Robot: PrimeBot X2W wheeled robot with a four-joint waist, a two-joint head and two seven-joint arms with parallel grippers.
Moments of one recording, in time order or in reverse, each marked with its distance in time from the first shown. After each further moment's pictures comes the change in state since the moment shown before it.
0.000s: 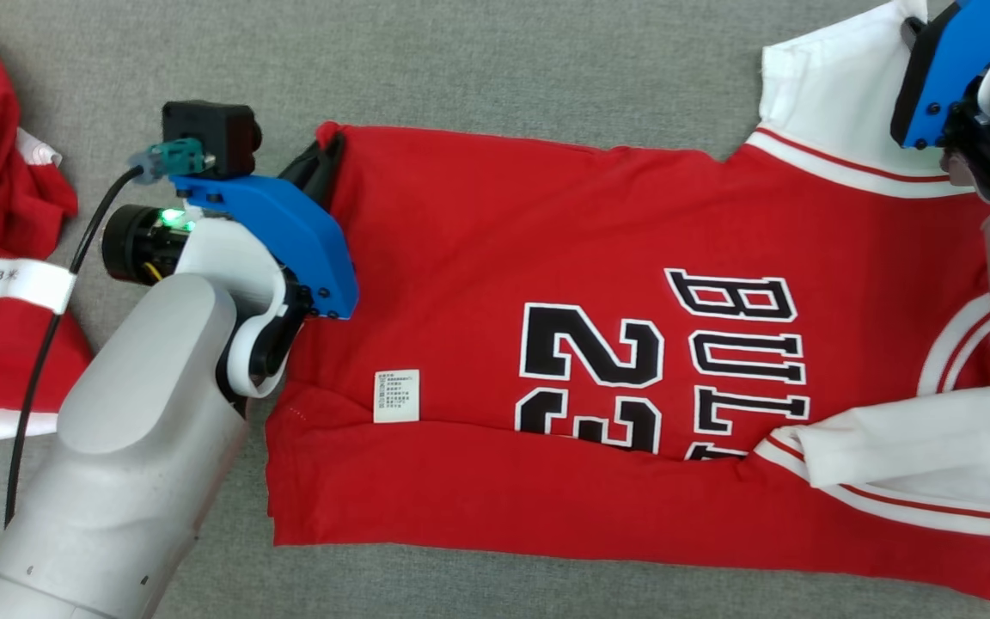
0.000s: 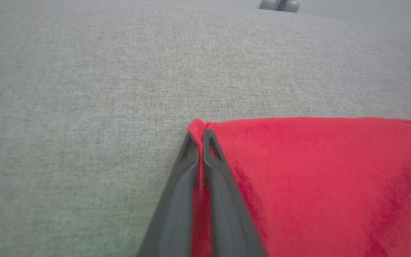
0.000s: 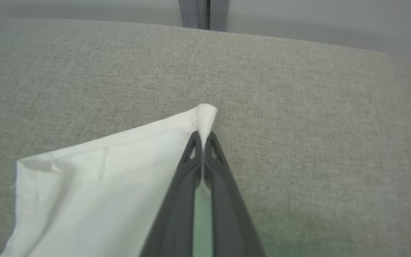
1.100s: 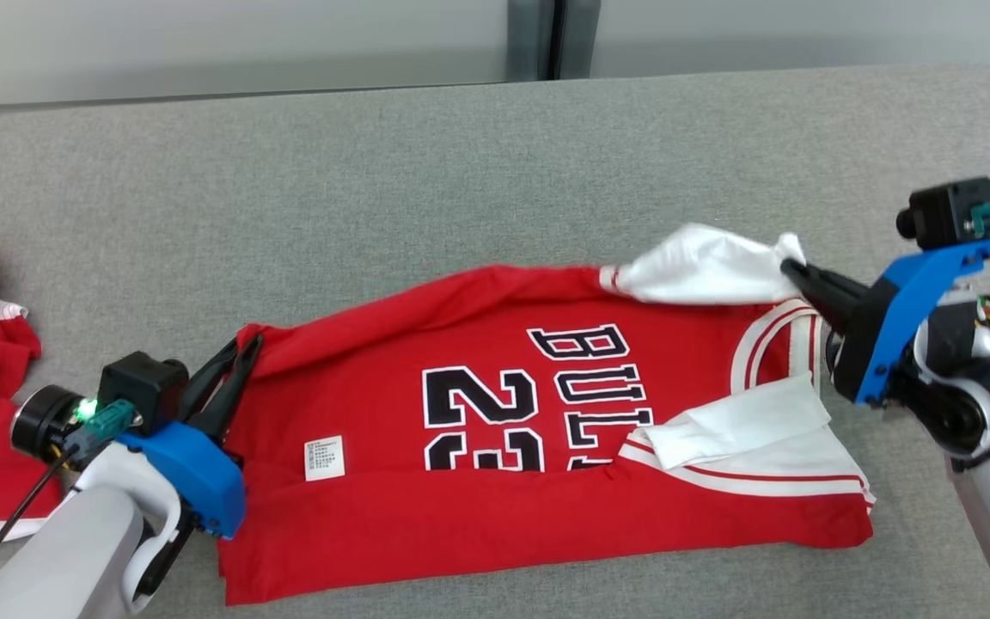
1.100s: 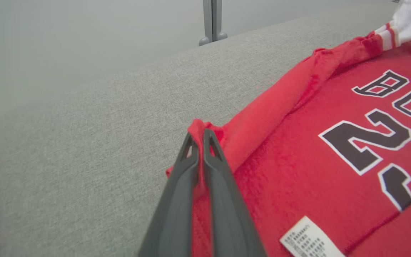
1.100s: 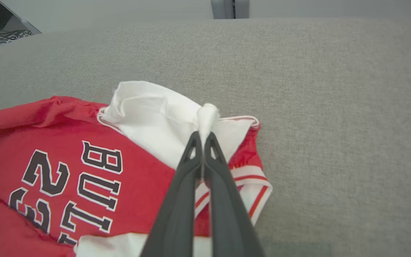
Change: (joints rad) left arm 0.332 0.269 -0.105 -0.060 0.130 -0.139 -0.346; right arm 0.546 -0.182 0.371 -0.479 0.635 0.000 -0.016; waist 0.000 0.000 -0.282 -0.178
